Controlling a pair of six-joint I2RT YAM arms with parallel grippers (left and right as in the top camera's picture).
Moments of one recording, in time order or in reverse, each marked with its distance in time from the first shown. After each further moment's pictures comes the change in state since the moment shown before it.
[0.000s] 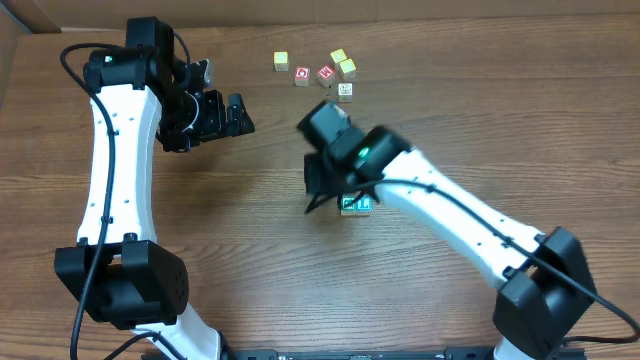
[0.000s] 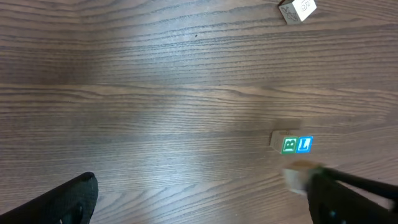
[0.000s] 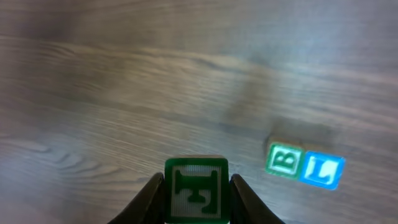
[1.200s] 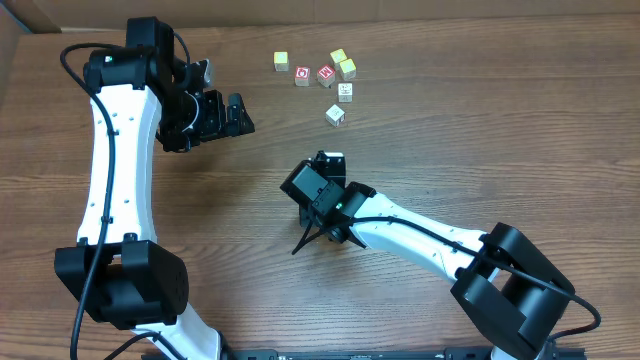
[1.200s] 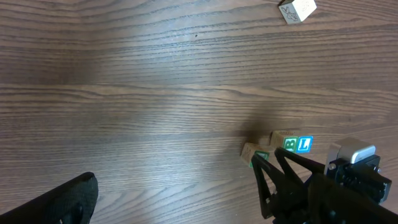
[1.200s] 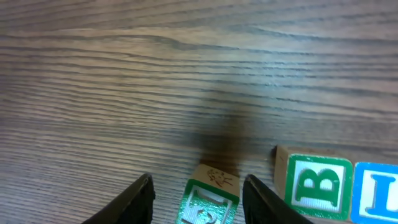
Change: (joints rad) left arm 0.000 0.000 0.000 0.000 0.000 0.000; right arm 0.119 0.050 -0.284 0.342 0.234 0.126
